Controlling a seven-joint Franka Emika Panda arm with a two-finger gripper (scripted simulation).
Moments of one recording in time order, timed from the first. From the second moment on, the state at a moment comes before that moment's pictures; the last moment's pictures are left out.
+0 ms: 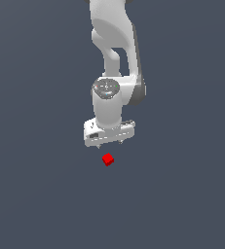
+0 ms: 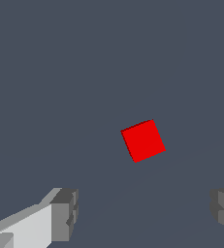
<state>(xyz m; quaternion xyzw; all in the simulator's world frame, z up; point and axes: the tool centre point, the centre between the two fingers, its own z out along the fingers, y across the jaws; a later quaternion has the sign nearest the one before) 0.024 -0.009 0.121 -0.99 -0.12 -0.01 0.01</state>
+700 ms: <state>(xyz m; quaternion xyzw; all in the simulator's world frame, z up) 0.048 -0.020 0.036 -0.96 -0.27 0.00 0.00</state>
